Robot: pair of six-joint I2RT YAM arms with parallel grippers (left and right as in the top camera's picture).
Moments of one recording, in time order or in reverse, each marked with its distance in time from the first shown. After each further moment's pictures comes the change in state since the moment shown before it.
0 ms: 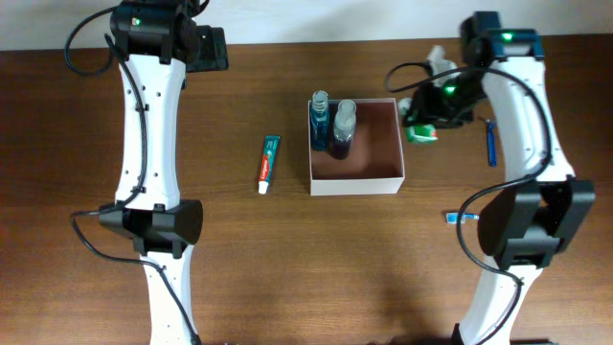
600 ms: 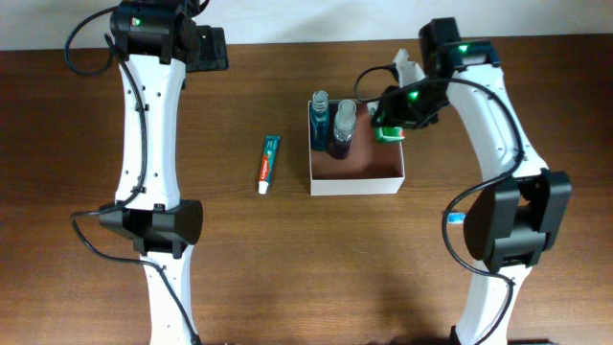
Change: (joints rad) left arm 0.000 0.000 0.000 0.000 0.000 0.000; right arm 0.107 0.000 -0.127 0.222 -0.016 0.066
